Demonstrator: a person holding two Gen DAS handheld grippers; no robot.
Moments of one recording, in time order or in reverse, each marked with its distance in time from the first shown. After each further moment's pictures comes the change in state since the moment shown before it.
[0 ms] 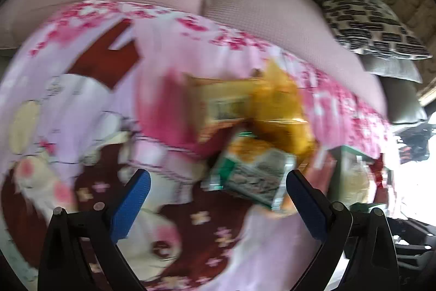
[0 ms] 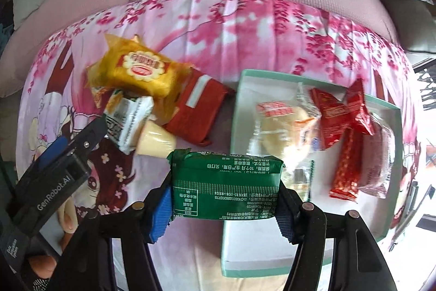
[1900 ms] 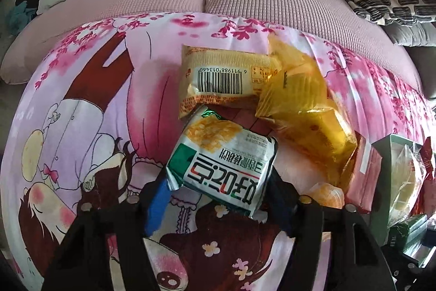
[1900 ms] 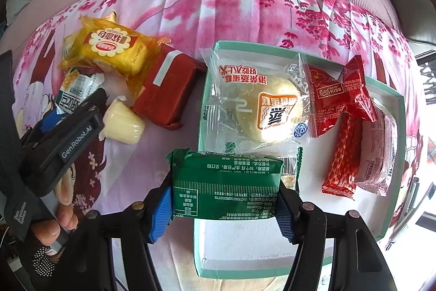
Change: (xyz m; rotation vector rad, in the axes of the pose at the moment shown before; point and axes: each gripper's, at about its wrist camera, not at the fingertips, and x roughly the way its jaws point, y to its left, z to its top) left arm 0.032 -0.015 -0.003 0.122 -0.033 0.259; right arm 0.022 -0.035 -0.016 -0.002 0.067 -0.017
